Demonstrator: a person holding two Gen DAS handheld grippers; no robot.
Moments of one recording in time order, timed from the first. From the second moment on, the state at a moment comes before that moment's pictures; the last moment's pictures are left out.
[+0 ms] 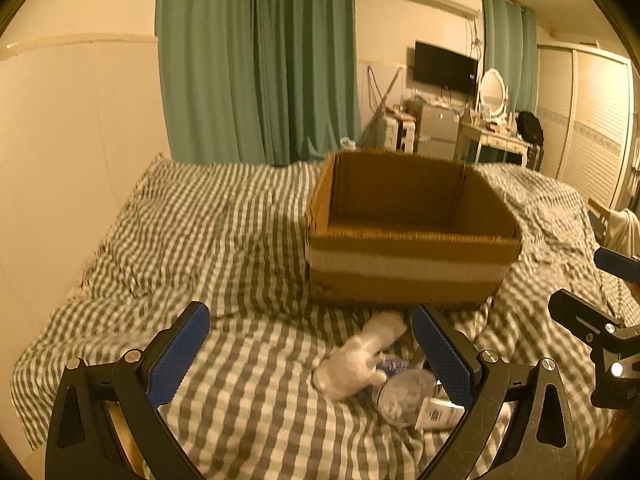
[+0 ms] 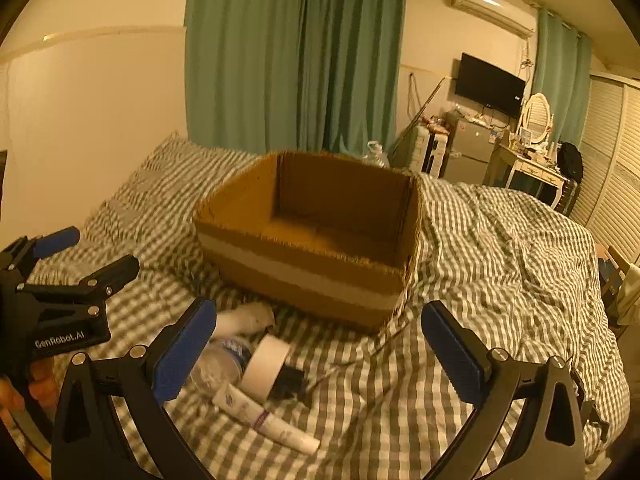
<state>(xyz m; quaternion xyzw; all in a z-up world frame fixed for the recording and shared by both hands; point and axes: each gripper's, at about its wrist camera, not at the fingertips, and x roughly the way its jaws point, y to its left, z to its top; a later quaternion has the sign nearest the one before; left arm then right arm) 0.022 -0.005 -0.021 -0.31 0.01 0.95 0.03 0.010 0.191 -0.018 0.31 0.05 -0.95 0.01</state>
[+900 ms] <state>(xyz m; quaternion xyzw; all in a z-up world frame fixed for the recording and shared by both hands) 0.008 -0.003 -0.084 -0.39 0.03 0.92 0.03 -0.016 0.171 -0.175 0.50 0.10 -0.85 0.08</state>
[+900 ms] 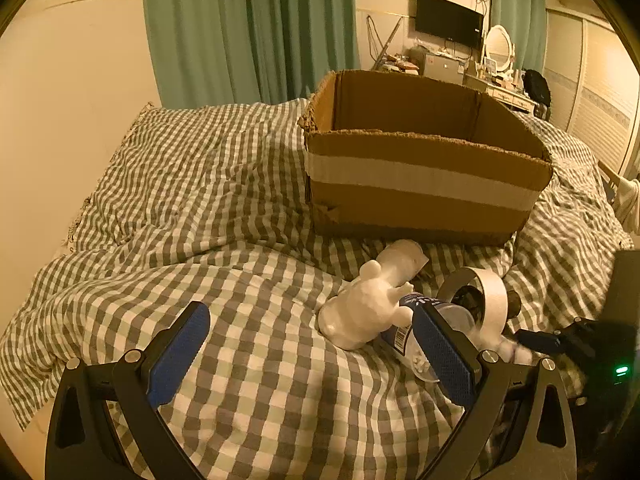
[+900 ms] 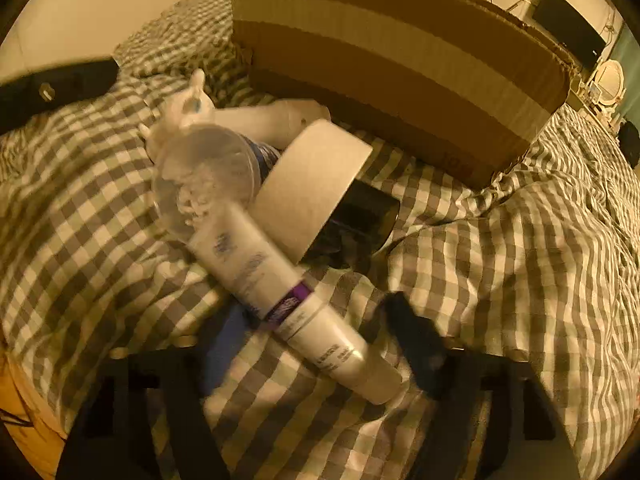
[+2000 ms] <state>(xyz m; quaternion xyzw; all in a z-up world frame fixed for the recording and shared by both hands) -0.013 0.071 -0.154 -0.47 0.06 0.87 0.16 -0.010 0.214 -0.105 0.43 0.03 -0.90 0.05</state>
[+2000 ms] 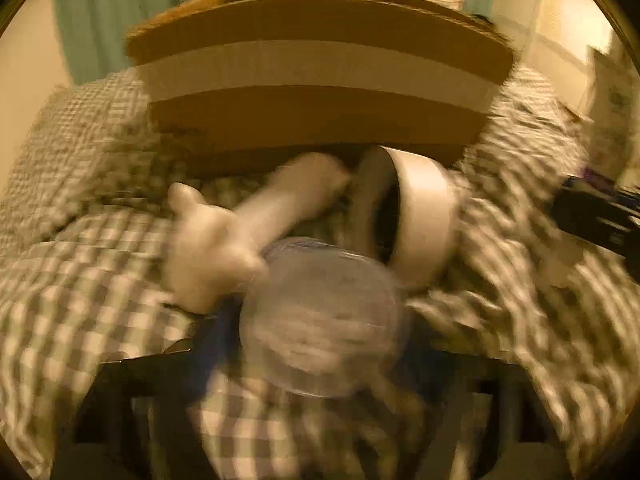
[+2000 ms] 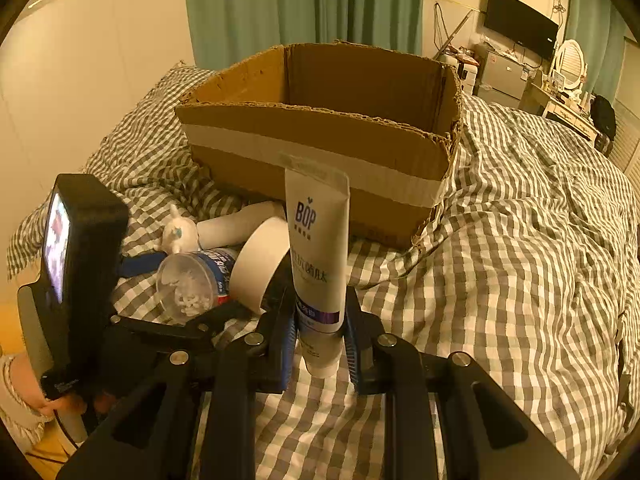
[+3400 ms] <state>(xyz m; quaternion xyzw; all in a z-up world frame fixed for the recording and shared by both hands) -0.138 0.066 0.057 -0.25 0.01 0.96 0.13 -0.148 0.248 0.056 0.30 0.00 -0.95 0.09</state>
